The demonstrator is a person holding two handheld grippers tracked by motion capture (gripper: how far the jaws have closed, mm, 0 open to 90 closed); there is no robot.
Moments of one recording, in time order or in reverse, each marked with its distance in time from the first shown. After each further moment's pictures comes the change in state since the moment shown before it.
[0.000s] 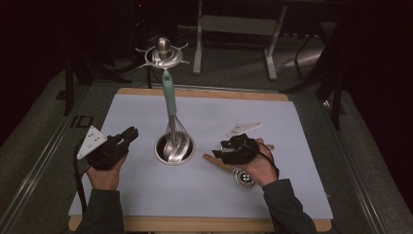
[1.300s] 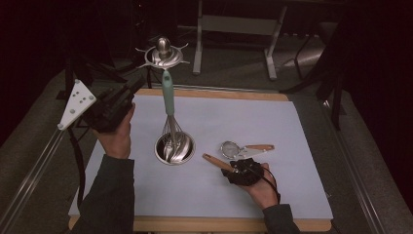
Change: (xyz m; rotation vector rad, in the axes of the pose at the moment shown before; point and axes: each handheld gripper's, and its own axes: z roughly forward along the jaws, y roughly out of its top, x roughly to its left) left arm -0.033 0.130 0.016 -0.413 -0.132 0.067; right arm 0.003 -0.079 0.023 0.029 -0.093 0.106
